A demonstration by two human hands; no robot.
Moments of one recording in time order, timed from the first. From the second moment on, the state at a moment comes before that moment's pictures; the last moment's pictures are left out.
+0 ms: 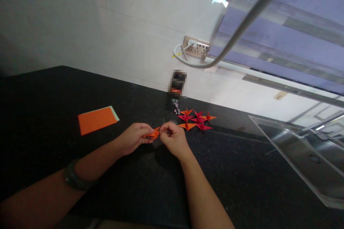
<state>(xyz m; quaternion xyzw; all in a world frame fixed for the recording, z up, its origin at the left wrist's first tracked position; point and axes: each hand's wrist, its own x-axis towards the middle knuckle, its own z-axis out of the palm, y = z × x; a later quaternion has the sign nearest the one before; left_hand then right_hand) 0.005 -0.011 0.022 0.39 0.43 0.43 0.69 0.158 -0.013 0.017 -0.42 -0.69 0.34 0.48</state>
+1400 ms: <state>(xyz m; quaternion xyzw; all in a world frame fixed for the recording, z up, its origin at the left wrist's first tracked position) 0.002 -0.006 0.012 0.68 0.50 0.46 0.27 0.140 -0.013 0.016 -0.51 -0.46 0.49 0.54</state>
